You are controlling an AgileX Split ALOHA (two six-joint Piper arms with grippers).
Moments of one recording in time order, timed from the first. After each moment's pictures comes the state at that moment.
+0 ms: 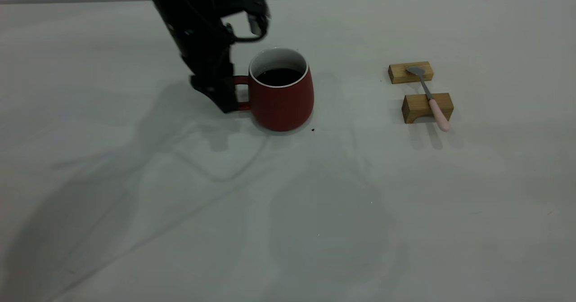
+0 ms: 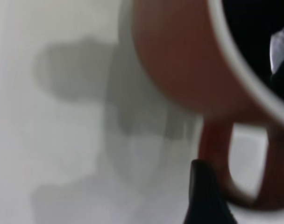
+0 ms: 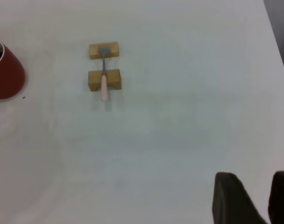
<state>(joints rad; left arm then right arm) -0.32 2.49 -1.74 -0.30 0.76 1.21 0.04 0.02 -0.47 -0.02 1.14 0.04</state>
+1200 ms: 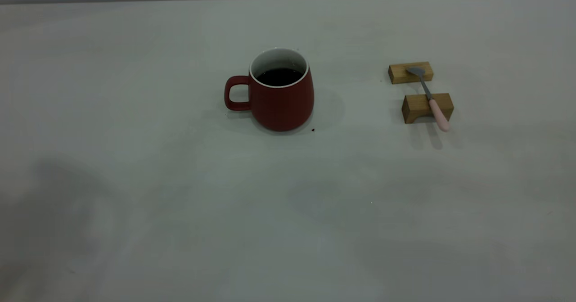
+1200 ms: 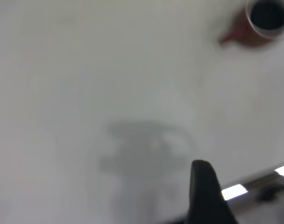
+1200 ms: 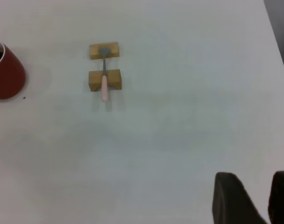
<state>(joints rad) -0.24 1.15 -1.24 -0.02 1.17 0.13 0.04 0.02 -0.47 -0.02 1.14 0.04</state>
